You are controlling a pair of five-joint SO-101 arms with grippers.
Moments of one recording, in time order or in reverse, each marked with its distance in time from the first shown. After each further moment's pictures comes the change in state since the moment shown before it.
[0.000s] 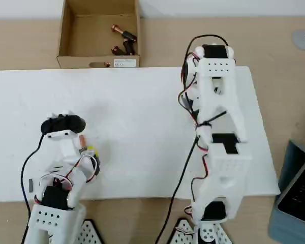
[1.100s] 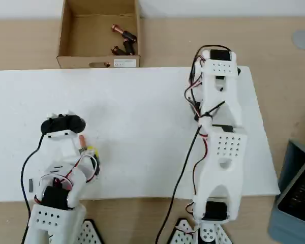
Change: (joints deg) left arm 0.0 0.0 0.0 0.0 0.0; right arm 4.3 17.8 -12.9 0.4 0.0
